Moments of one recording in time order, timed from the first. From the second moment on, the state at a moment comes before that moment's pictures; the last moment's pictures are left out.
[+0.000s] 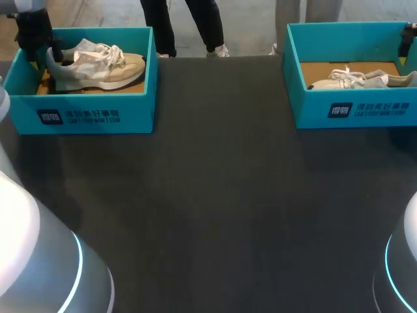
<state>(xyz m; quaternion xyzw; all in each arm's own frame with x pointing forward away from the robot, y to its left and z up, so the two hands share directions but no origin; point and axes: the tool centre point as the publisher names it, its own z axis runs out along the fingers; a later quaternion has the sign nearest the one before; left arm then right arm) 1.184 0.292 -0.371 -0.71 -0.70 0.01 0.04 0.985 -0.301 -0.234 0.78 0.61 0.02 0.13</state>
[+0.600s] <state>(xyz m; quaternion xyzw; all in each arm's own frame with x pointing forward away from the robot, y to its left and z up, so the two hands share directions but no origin) 1.186 0.298 -0.370 -0.72 -0.70 0.01 0.04 0.985 -0.301 -0.234 0.78 0.61 0.02 0.13</state>
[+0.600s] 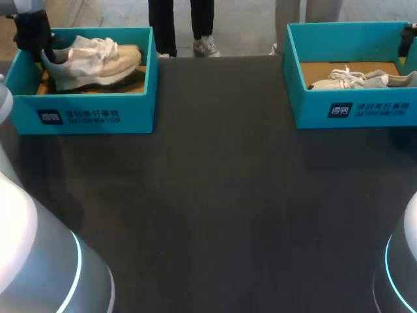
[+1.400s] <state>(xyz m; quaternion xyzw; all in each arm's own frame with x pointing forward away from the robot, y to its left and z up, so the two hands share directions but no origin) 1.191 0.289 -0.306 -0.73 -0.68 0.02 0.02 0.985 -0.301 -0.234 0.78 0.61 0.02 0.13</state>
